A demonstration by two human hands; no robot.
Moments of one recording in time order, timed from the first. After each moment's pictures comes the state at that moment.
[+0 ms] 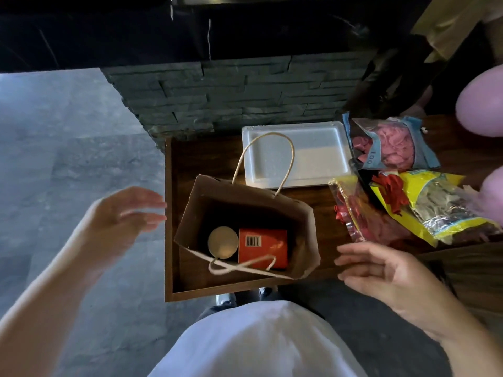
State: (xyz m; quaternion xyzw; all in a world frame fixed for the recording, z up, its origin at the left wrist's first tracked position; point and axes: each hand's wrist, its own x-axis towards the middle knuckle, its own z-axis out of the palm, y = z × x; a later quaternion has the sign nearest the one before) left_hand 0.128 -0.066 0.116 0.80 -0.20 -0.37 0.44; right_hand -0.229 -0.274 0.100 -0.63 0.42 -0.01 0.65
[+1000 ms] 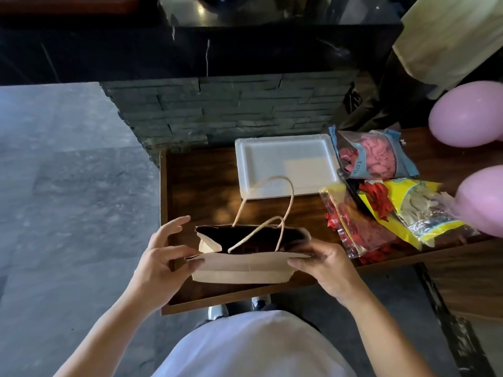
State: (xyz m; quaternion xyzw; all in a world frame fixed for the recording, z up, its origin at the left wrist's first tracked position) left_hand 0.090 -0.048 0.018 0.80 -0.42 -0.25 0.36; right_hand -0.172 -0.252 0.010 -0.66 0.37 -0.13 0.65
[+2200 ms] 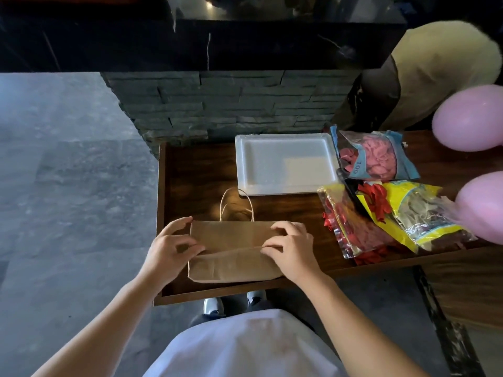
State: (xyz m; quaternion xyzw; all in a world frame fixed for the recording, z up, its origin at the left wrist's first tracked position) left_hand 0.089 -0.070 -0.033 0.85 -0.36 -0.26 0.30; right_hand -0.127 -0.249 -0.035 -0.89 0.38 -0.04 0.27
